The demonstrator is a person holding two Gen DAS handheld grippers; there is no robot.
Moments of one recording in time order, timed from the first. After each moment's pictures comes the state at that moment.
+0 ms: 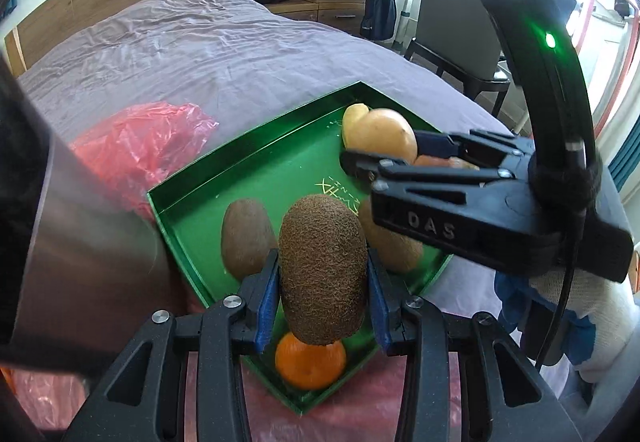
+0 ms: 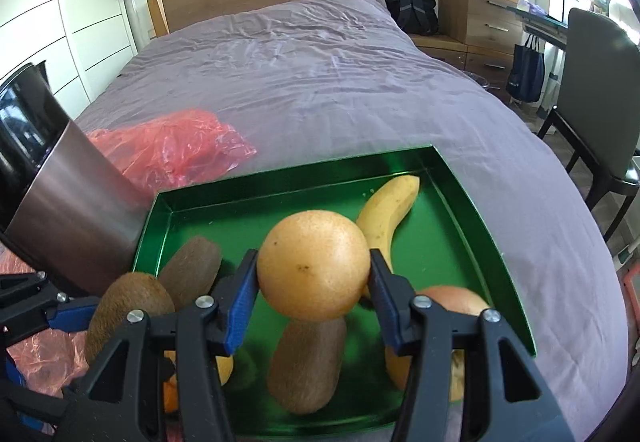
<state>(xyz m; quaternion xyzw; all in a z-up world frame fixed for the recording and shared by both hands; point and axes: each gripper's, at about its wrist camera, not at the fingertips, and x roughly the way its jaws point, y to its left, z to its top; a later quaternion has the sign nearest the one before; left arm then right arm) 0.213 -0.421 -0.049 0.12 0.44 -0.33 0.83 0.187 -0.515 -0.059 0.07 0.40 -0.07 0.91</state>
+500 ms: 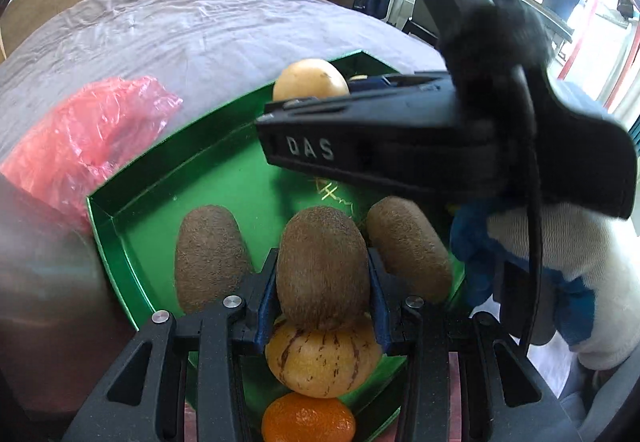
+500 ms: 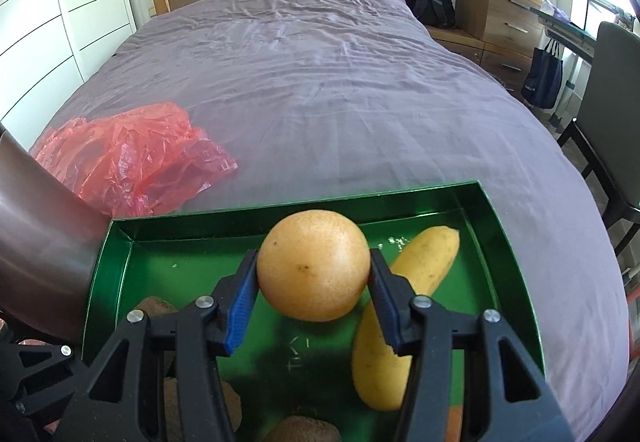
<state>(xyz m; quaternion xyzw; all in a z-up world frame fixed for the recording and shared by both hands) 0.240 -0.448 -0.092 0.12 0.48 -0.35 0.80 0.266 -0.525 -0.087 0.05 0.43 -0.06 0.90</state>
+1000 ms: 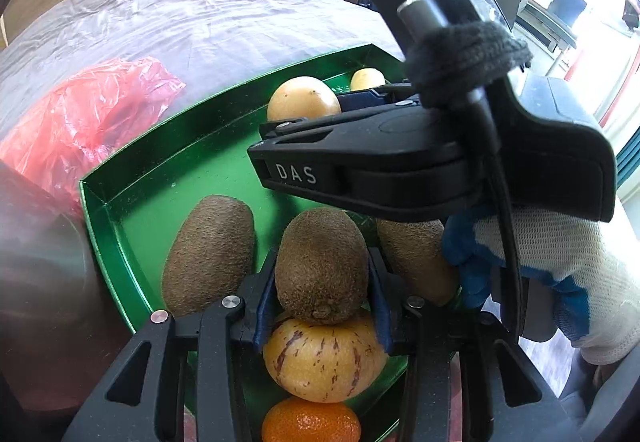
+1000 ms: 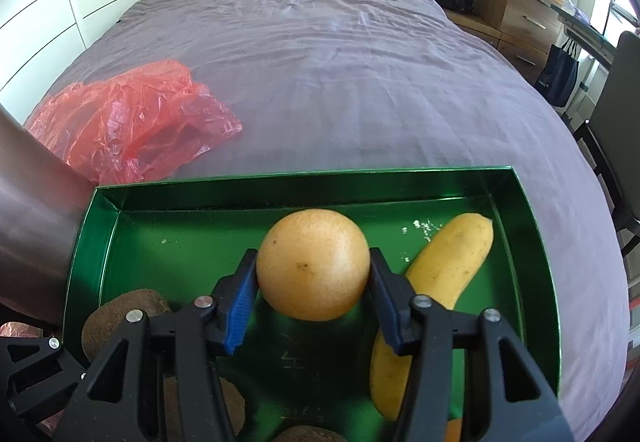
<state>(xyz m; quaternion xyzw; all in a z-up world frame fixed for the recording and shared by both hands) 0.240 -0.442 -0.096 0.10 0.49 -0.34 0.80 0.278 -0.516 -0.108 0.02 0.48 -0.04 0.88</state>
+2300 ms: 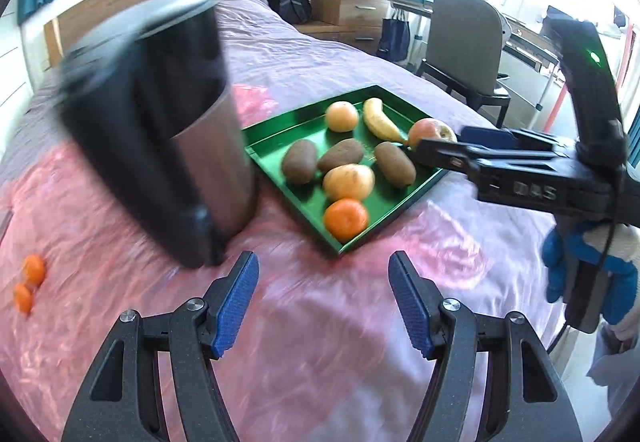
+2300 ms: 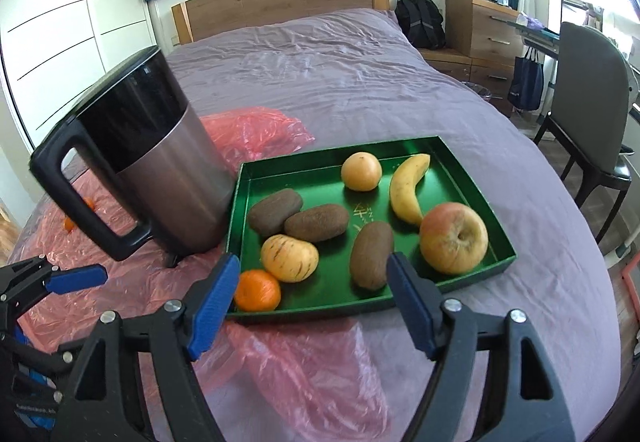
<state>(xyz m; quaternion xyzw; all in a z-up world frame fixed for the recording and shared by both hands) 0.100 -0.293 -0.011 0.10 0.40 -0.30 0.86 0.072 -0.436 -0.010 0.07 0.38 -0.05 0.92</state>
